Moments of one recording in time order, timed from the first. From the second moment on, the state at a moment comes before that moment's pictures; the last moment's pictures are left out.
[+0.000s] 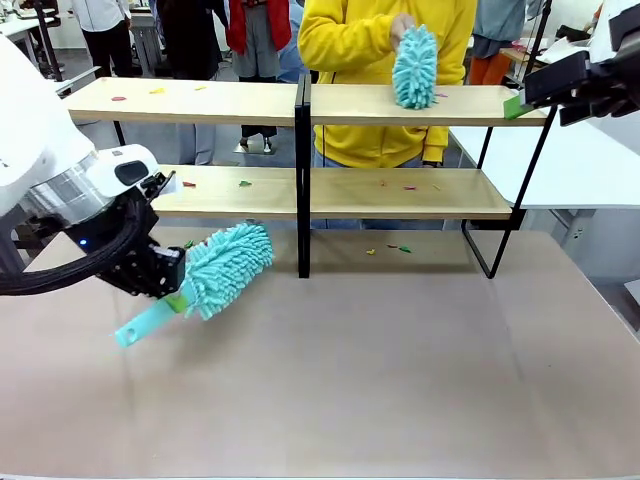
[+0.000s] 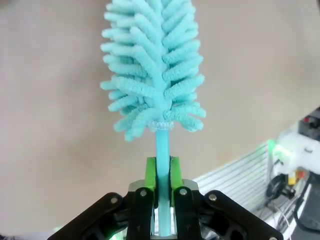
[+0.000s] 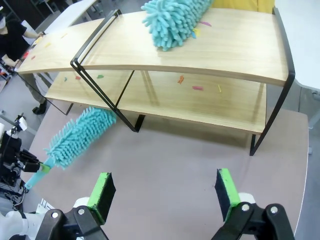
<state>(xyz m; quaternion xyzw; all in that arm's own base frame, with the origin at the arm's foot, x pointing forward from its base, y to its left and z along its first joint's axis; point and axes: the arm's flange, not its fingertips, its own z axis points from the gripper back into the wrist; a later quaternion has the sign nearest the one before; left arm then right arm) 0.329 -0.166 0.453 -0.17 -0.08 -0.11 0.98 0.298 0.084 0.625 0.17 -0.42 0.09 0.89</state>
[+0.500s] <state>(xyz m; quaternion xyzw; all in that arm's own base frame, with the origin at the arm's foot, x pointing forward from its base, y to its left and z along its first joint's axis) 0.362 -0.204 0.409 -0.17 -0.14 -0.03 0.98 0.298 0.084 0.625 0.17 -0.42 0.09 0.89</state>
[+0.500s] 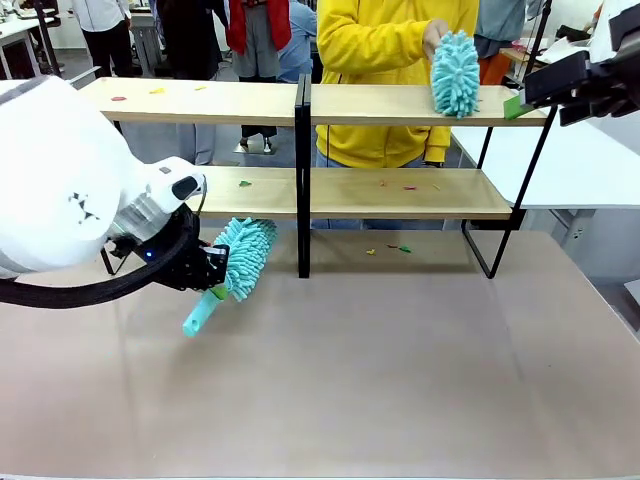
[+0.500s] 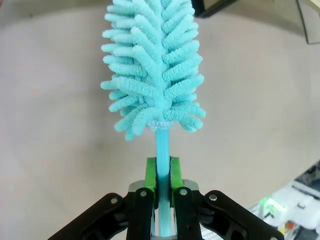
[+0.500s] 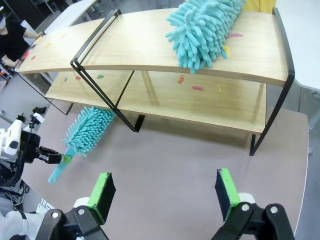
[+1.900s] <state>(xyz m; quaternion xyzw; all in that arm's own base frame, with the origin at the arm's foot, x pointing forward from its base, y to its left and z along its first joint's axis) 0.403 -0.190 0.353 -0.08 -0.15 0.20 0.97 0.298 0.084 0.625 0.17 -0.42 0.09 0.89</state>
